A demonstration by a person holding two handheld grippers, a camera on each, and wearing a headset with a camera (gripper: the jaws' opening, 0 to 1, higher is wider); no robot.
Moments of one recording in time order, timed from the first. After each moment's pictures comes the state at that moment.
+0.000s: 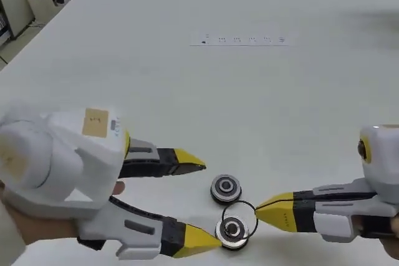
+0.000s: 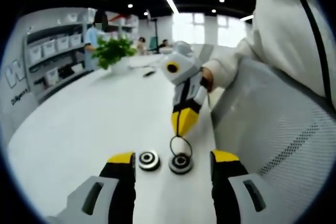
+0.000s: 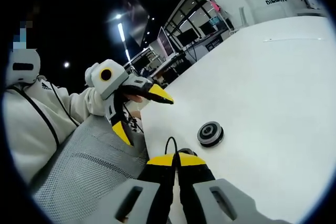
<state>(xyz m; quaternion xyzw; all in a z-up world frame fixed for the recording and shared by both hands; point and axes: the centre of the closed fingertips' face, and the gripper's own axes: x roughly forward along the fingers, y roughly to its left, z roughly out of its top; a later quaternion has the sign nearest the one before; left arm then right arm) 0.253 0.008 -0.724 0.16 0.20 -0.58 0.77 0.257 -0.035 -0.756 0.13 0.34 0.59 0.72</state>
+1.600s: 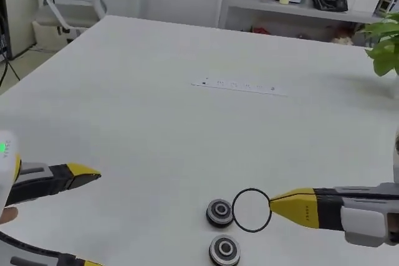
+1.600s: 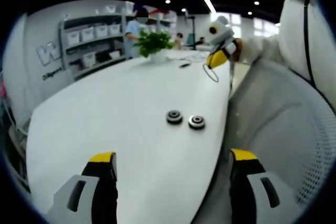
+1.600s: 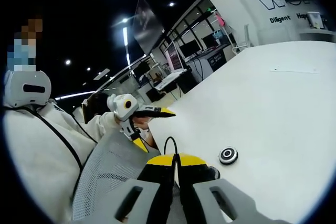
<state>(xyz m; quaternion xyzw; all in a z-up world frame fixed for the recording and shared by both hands) 0.223 0.122 -0.730 0.13 0.23 -0.45 0.85 0.236 -0.030 -0.670 0.11 0.29 0.59 0.75</state>
